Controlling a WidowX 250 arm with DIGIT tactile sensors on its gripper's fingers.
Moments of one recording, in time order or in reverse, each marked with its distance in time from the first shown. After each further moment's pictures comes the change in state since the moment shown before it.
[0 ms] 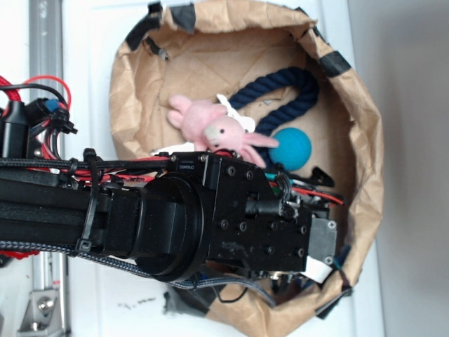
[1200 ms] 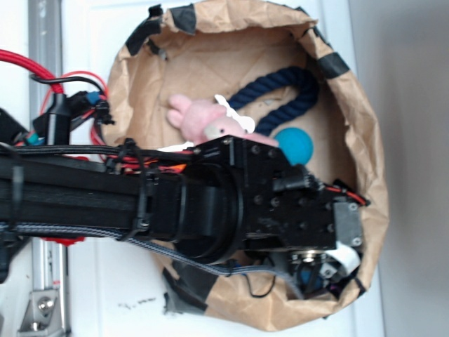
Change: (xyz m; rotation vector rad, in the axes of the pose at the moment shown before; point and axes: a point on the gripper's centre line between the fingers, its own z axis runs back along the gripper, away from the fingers) arm 0.019 0.012 -0.004 -0.044 -0.057 -0.013
